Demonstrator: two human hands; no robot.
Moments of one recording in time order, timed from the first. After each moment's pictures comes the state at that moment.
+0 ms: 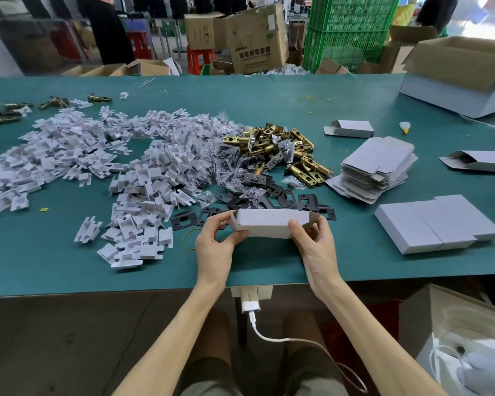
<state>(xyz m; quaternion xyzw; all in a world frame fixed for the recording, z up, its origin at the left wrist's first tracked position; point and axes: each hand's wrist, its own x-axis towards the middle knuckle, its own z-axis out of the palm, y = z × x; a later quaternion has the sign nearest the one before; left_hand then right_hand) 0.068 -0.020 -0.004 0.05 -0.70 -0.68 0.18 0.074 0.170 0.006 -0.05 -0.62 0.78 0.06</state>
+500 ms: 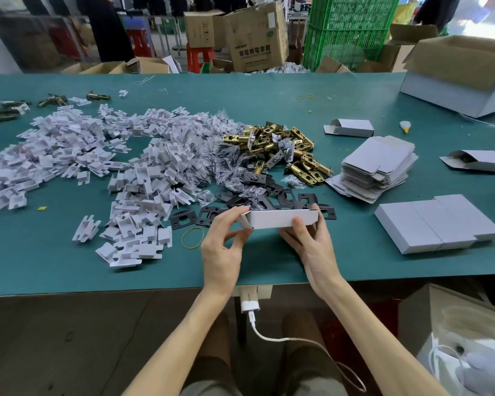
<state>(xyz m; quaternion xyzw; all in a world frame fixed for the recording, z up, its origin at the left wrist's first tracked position) 0.080 -0.010 0.001 -0.11 -0.75 -0.58 0.31 0.065 0.171 0.002 -0.04 -0.56 0.83 0.02</state>
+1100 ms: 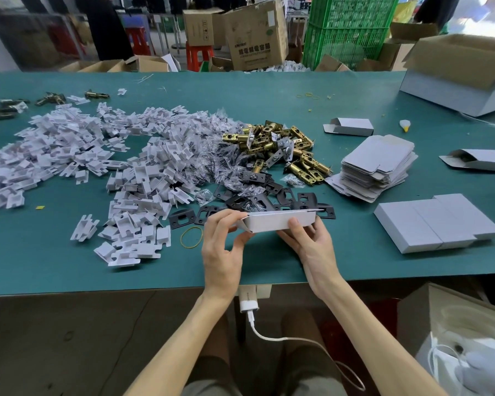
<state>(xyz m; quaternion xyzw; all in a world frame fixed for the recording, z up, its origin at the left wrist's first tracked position) 0.082 -0.007 -0.005 -0.13 -0.77 -0.49 0.38 0.070 0.171 0.003 -0.02 -0.58 0.81 0.05</state>
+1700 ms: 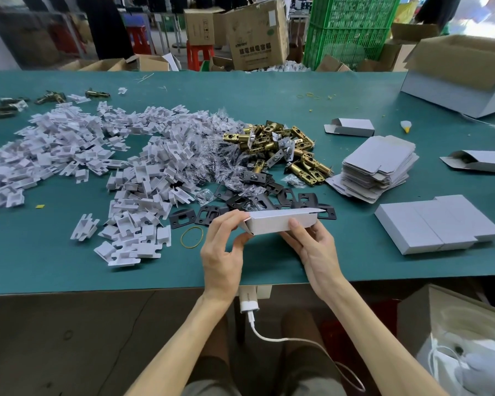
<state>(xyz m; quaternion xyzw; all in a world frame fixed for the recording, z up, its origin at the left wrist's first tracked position) 0.086 -0.008 -0.004 -0.11 -0.79 -0.48 0.37 0.075 0.171 0.009 -0.04 -0.59 0.81 0.03</state>
